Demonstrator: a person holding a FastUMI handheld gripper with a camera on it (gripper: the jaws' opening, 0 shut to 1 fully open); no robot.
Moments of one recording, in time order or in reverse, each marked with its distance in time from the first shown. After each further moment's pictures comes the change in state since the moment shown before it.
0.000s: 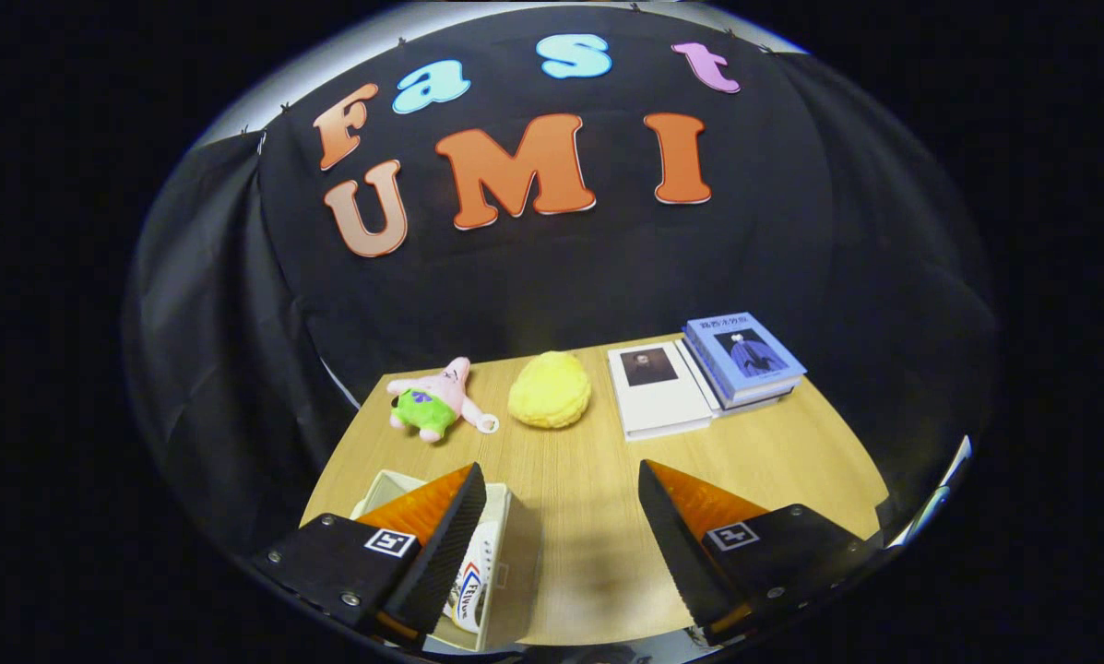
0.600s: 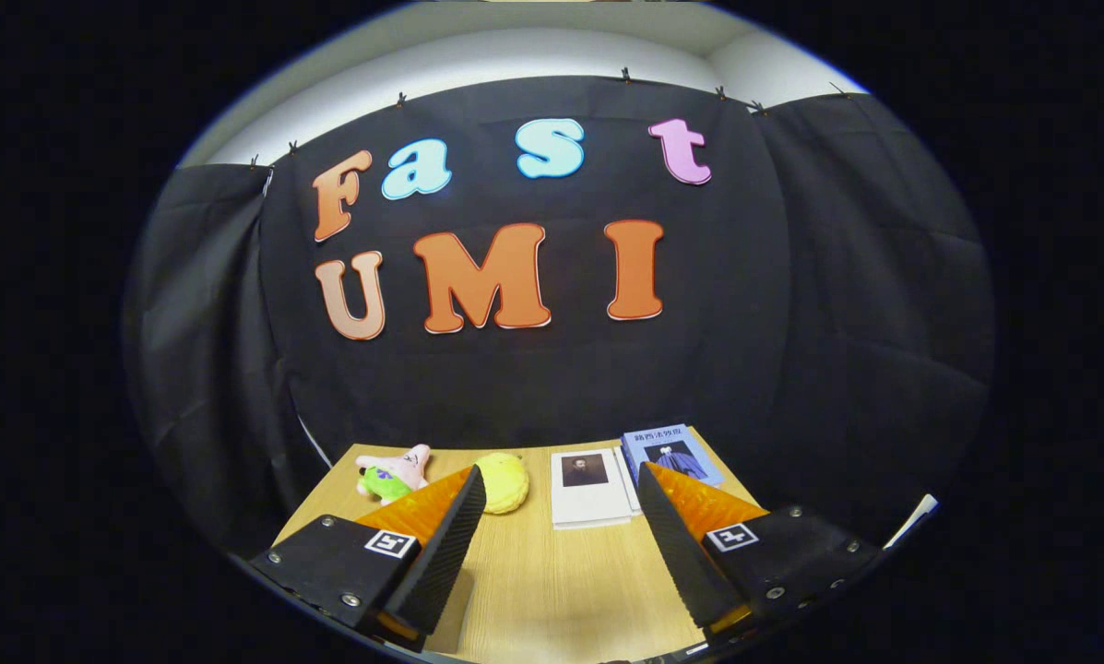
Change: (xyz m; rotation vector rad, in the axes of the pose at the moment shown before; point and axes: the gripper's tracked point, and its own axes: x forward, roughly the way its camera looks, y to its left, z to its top) arm -0.074 -0.086 0.117 -0.060 -0.273 -0.072
